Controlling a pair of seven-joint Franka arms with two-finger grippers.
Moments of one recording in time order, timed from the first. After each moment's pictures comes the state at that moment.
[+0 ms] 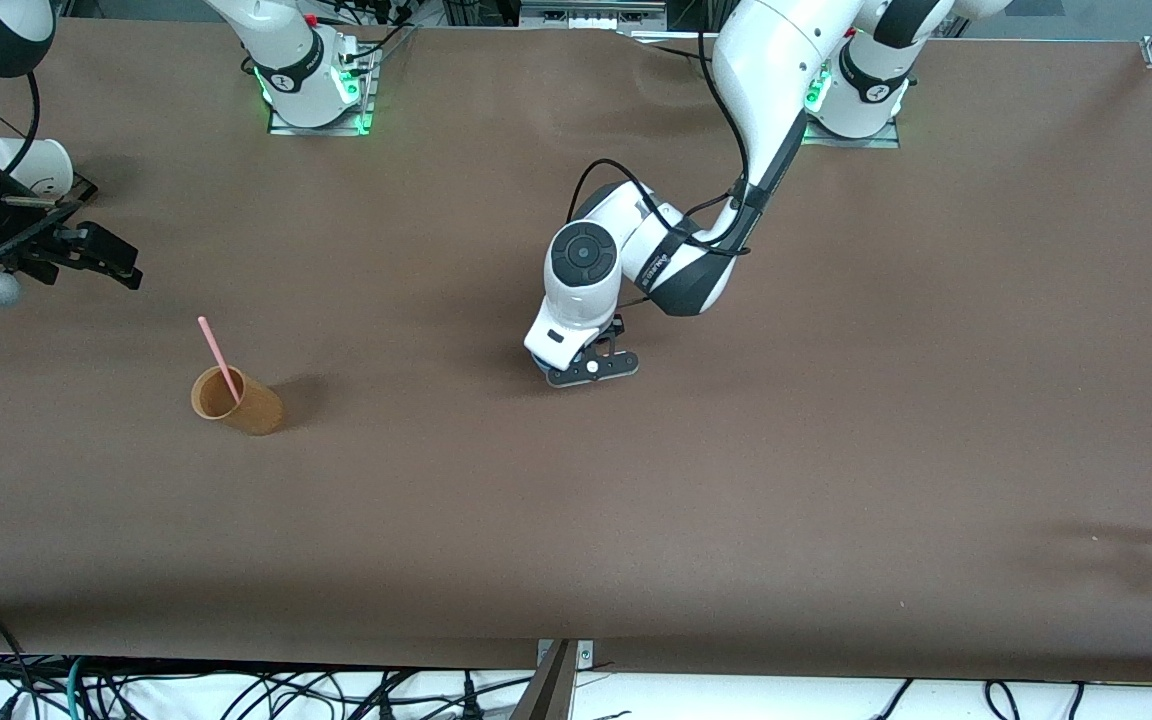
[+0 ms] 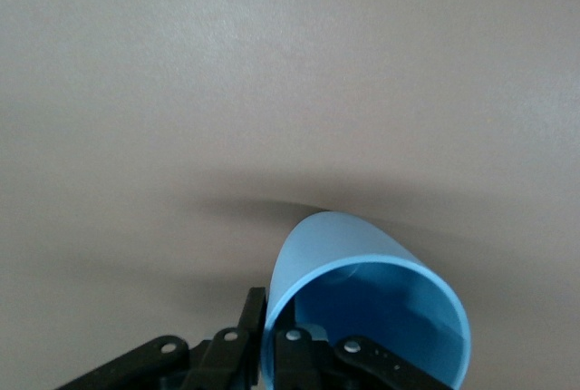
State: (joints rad) left arm -0.73 0.83 -0.01 -1.27 -0.08 2.08 -0.93; right arm -0.02 0.03 0.05 -1.67 -0.01 1.73 0.07
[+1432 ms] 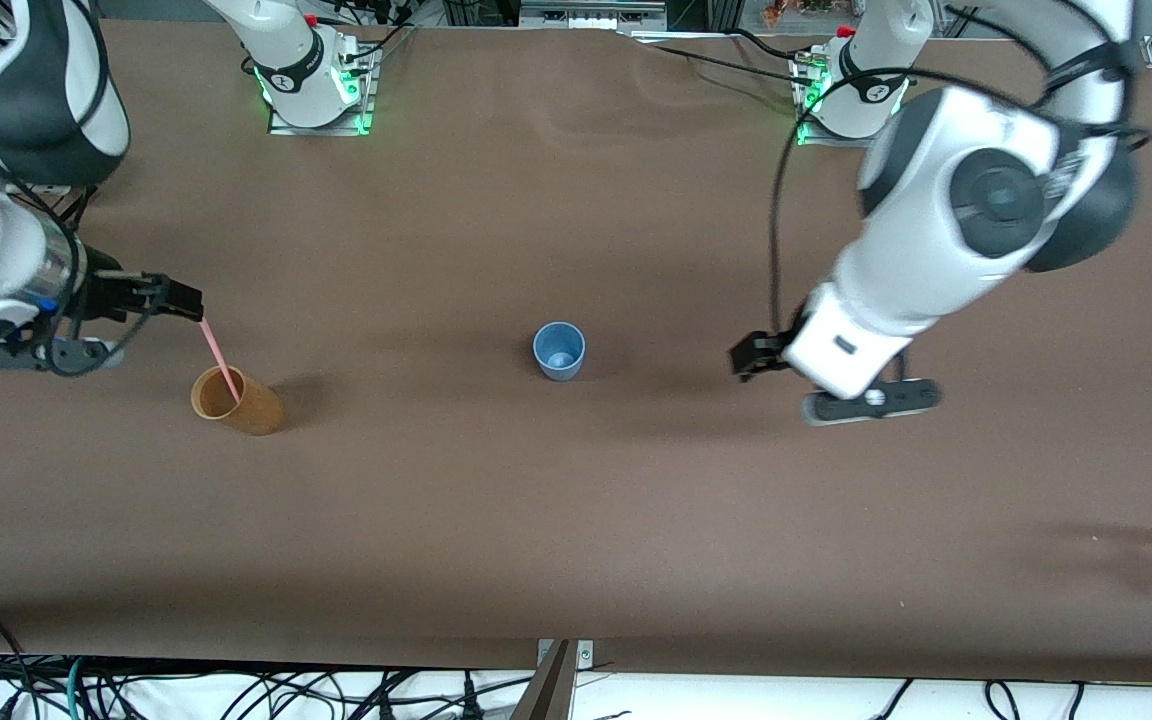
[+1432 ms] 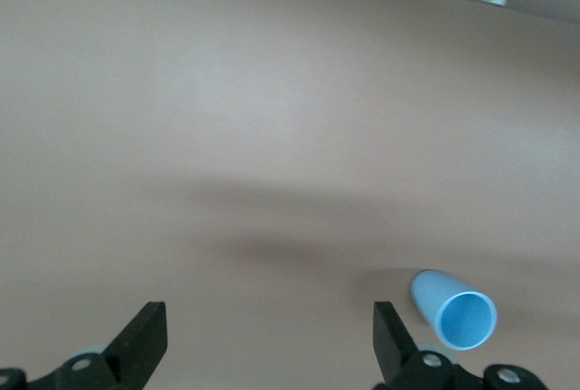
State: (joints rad) left arm -0.32 0.43 0.01 -1.23 -0.12 1.69 -0.49; right arm 0.00 0.25 0.05 -1.62 -0.02 1.69 0.04
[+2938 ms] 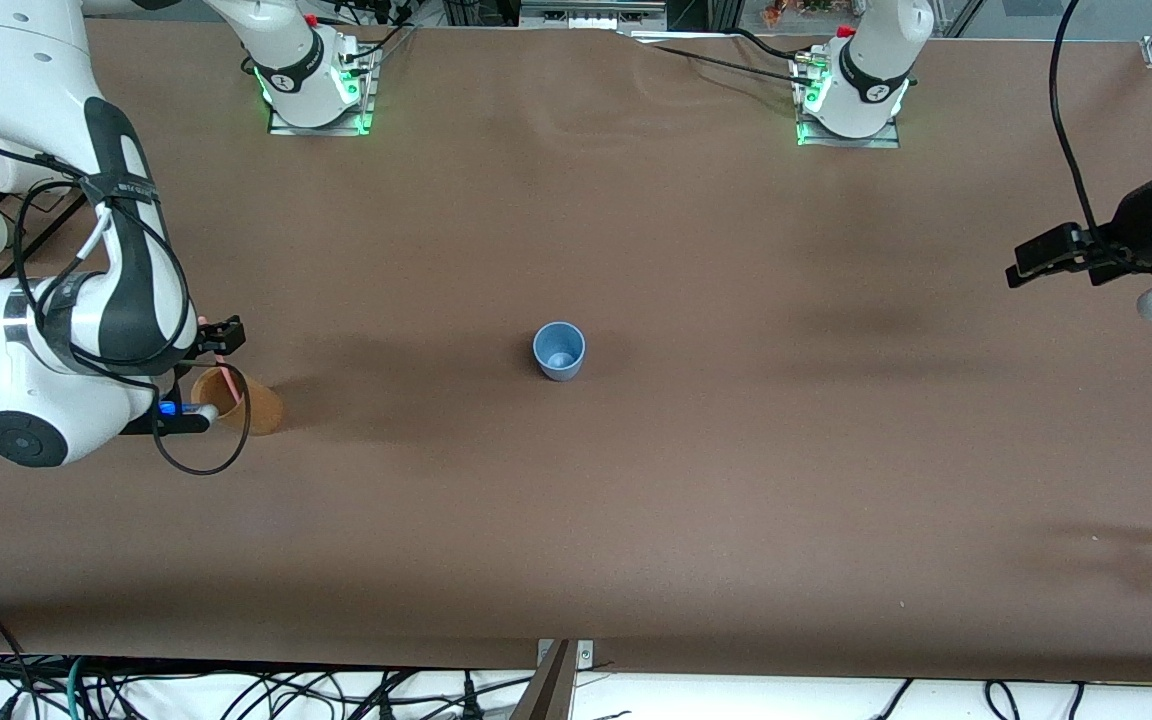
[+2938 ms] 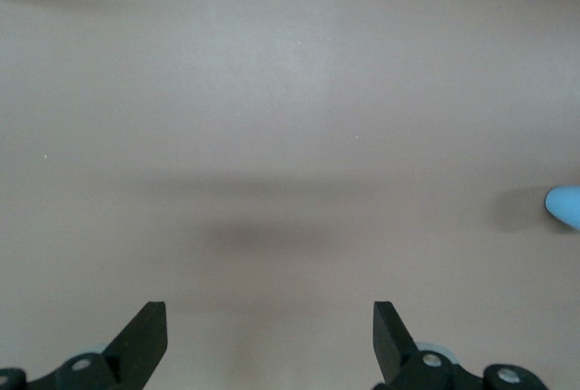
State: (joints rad) left arm -0.01 0.12 0.00 -1.45 -0.08 1.49 -0.07; right arm 0.00 0.69 0.05 -1.29 -0.08 1.29 0.03
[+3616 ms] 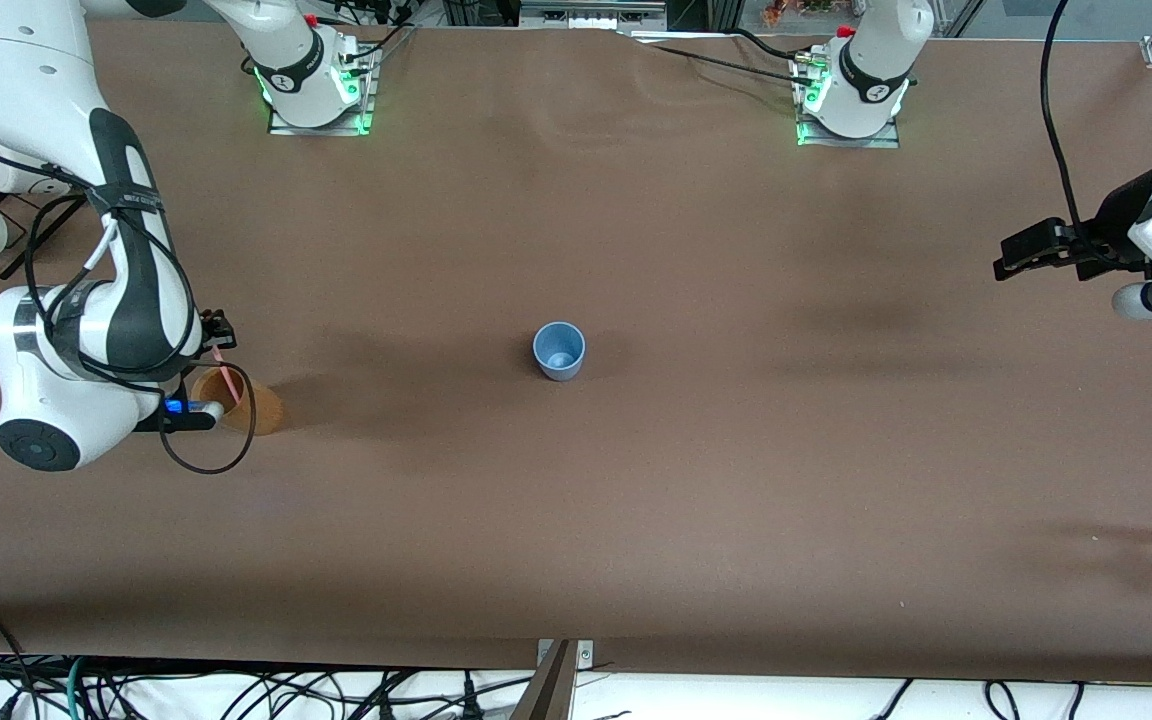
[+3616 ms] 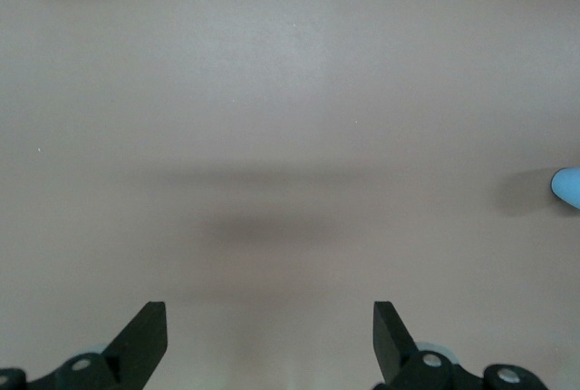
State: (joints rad) left arm -0.01 0.13 0.00 -1.47 -0.08 1.48 -0.06; right arm -0.01 0.70 0.05 -1.29 -0.08 1.27 0.03
